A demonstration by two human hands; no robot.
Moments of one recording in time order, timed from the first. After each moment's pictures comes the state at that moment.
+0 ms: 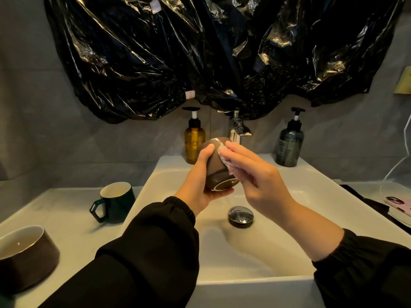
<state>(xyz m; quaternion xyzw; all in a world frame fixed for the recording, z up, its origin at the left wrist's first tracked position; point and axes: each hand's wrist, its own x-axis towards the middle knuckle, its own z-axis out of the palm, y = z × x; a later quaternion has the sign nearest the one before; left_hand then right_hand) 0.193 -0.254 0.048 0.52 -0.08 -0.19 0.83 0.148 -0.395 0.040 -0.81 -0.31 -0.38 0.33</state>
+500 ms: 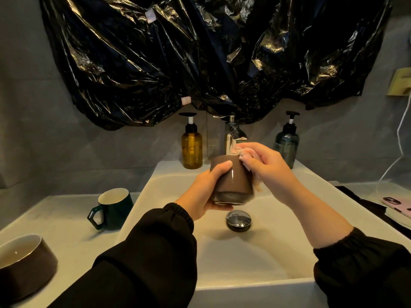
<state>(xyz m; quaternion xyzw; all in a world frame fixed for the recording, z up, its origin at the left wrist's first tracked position) 0.190 -0.259 0.048 0.66 -0.12 -0.21 0.71 0.156 -0.419 0.069 -0.79 -0.17 -0.23 0.55</state>
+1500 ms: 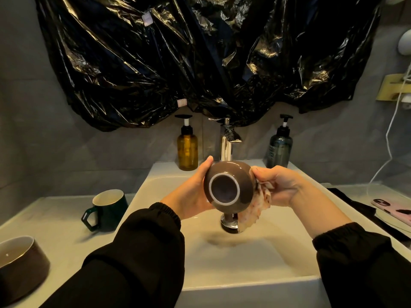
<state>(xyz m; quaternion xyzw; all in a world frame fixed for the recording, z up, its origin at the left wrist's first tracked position) 0.195 -0.252 0.050 0.58 -0.14 -0.32 0.74 0.166 -0.458 0.062 -0.52 -0.02 0.17 0.84</state>
